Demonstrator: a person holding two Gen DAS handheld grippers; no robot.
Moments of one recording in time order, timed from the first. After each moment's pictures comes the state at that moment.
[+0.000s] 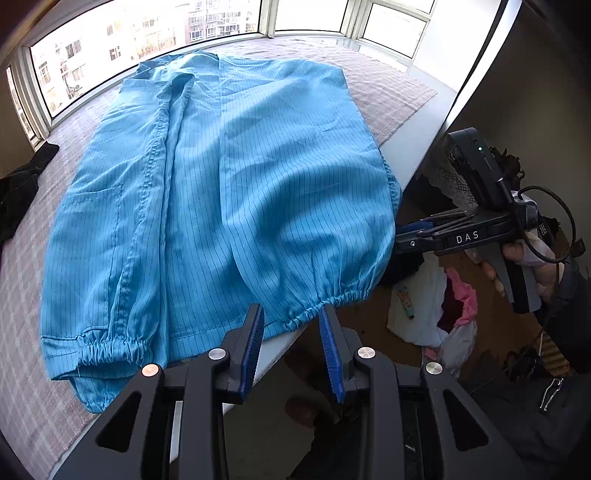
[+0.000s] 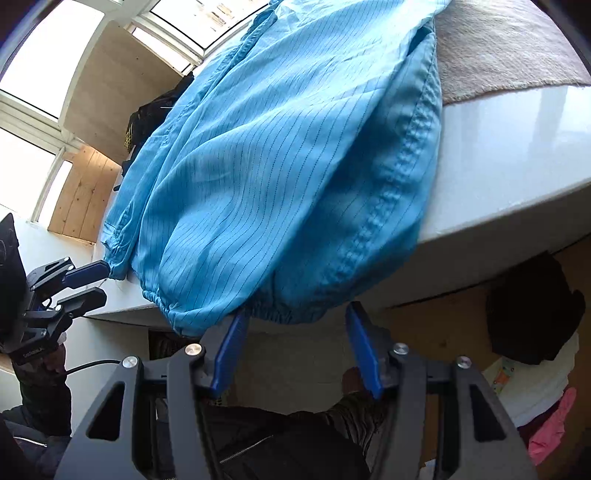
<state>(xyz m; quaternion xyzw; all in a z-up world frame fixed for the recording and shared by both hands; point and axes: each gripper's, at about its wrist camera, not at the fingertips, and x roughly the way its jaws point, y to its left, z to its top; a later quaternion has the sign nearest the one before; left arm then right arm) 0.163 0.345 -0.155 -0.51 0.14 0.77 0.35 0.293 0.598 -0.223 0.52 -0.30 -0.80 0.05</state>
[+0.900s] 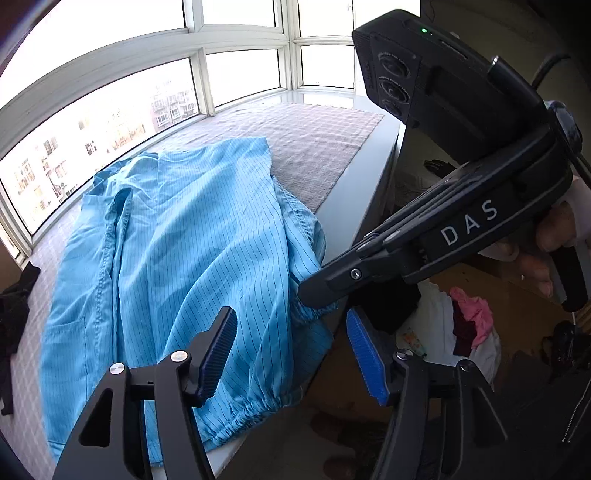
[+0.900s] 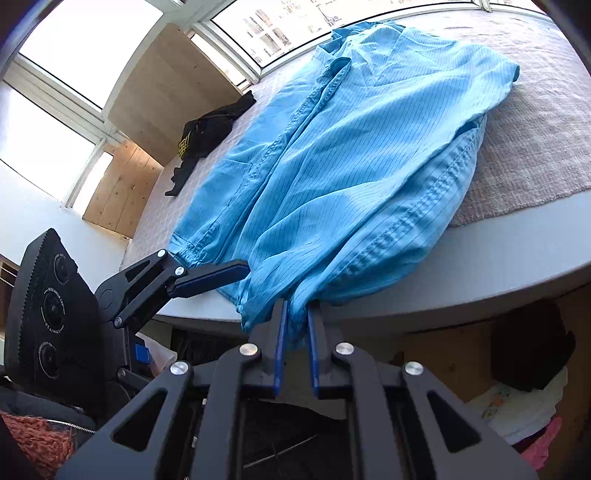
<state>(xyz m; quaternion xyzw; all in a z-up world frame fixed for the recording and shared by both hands) 0.205 0.441 -0.138 -0.34 0.22 0.81 0.42 0.289 0.578 -0.120 0.49 -0.28 -0.82 0.11</state>
